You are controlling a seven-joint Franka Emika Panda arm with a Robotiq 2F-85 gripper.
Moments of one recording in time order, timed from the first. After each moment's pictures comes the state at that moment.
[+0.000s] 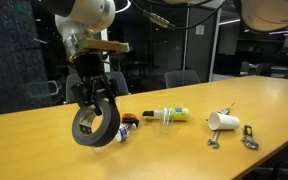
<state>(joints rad) 0.52 0.54 0.27 -1.20 -0.04 1.28 0.18</state>
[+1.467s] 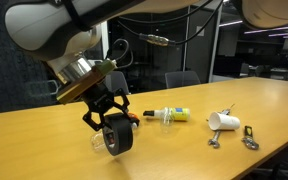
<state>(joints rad) 0.65 0.53 0.21 -1.36 -0.32 1.31 0.88</state>
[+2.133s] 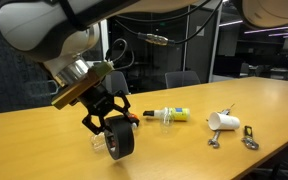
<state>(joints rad) 0.67 0.53 0.21 -1.37 -0.30 1.28 0.95</state>
